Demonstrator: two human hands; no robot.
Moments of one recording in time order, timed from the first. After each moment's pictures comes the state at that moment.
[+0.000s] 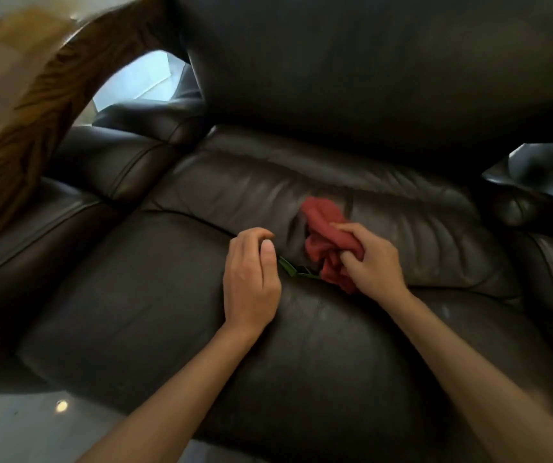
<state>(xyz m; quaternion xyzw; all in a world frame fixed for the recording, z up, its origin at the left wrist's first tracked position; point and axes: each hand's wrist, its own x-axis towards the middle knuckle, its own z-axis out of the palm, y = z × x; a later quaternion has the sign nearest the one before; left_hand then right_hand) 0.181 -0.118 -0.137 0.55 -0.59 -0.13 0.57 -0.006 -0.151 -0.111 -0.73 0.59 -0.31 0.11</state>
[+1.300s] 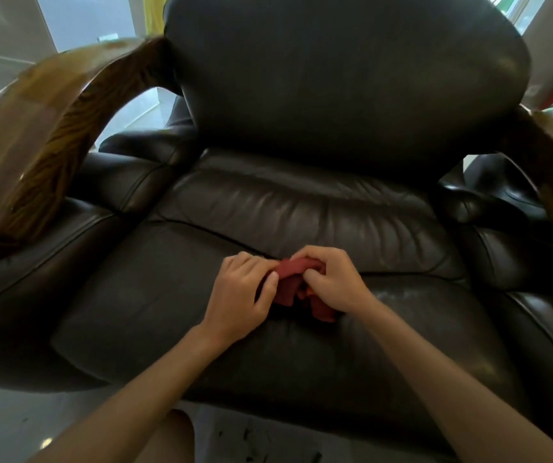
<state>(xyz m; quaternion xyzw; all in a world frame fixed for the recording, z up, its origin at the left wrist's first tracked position) 0.209 -0.065 -0.107 0.45 -0.79 -0.05 0.41 0.033 -0.080 -0.071 -0.74 0.50 -0.33 0.30</state>
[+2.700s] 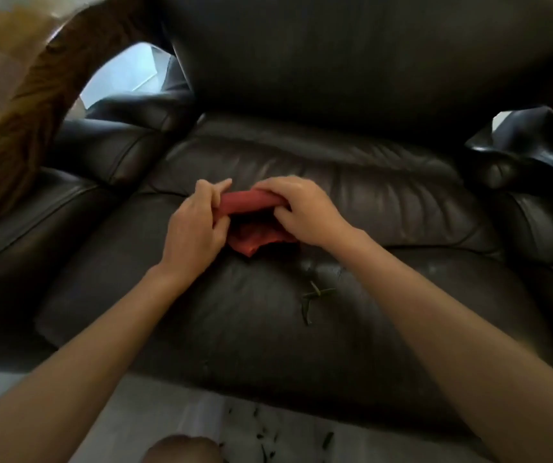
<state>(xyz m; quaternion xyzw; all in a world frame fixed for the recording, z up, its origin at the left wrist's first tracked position) 0.253 -0.123 -0.110 0.53 -0.73 -0.05 0.42 0.068 -0.149 -0.074 -0.86 0.45 -0.23 0.11</state>
